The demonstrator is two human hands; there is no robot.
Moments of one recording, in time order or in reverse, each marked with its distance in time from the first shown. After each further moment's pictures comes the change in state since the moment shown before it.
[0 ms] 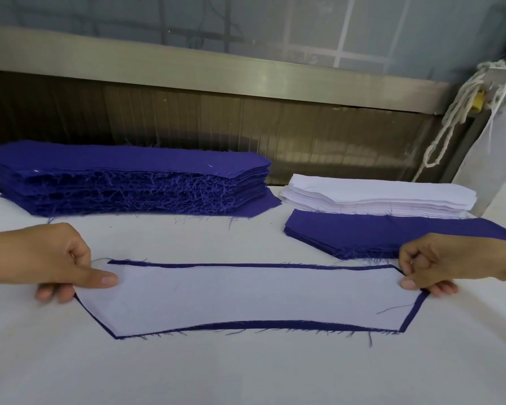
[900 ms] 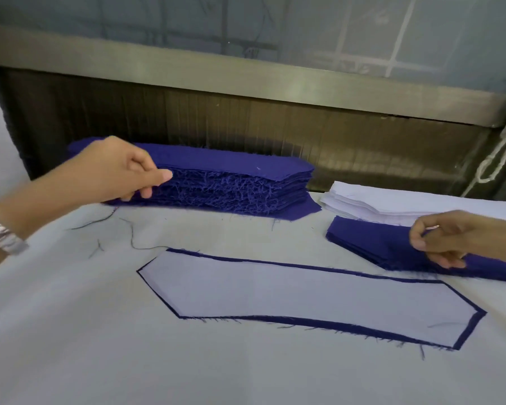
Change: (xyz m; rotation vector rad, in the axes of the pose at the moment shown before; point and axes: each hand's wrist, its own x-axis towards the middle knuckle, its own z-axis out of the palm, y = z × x) left_hand -0.010 0.031 -0.047 -0.148 0.646 0.292; right_hand 0.039 -0.036 -0.024 0.112 0.053 -0.130
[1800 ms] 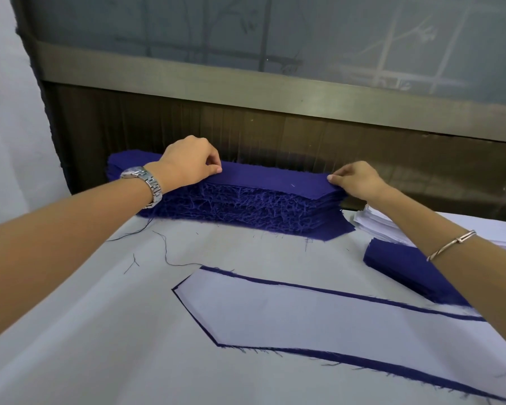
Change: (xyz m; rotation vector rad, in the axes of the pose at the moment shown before) left_hand 0.103 0.000 0.025 0.439 0.072 0.247; right_hand 0.180 -0.171 0.057 -0.051 0.642 -0.143
